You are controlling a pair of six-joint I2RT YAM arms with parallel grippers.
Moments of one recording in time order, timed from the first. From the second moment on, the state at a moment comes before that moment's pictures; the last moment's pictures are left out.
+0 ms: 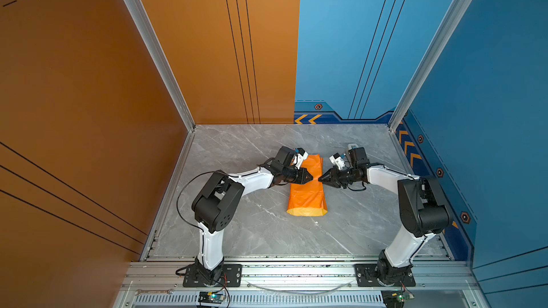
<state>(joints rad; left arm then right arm) -0.62 1.93 1.22 -0.01 0.55 -0.49 0.17 1.76 0.99 -0.31 -0.85 0.47</state>
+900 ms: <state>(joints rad) -0.66 2.00 1.29 0.01 0.61 -0.49 0.17 1.76 1.00 -0.32 -0.84 0.47</state>
